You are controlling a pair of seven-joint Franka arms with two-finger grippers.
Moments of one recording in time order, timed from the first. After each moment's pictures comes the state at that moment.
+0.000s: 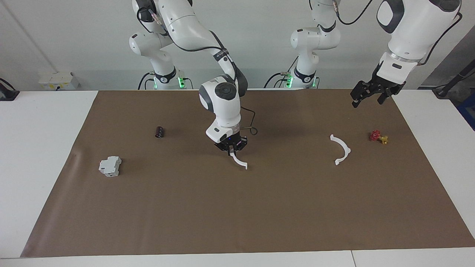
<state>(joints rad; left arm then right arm) -0.03 -0.01 -0.04 -1.62 0.01 1.60 -0.13 0.69 0.44 -0.14 -1.82 0.07 2.34 0.55</state>
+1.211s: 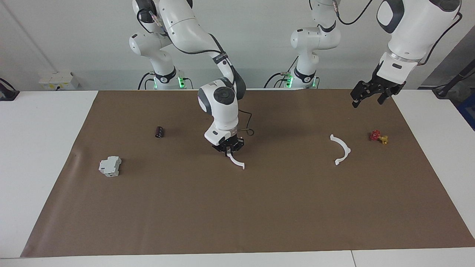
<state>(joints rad) -0.03 -0.01 -0.04 -1.62 0.01 1.60 -0.13 0.69 0.44 -0.14 -1.84 0.07 2.34 0.52</state>
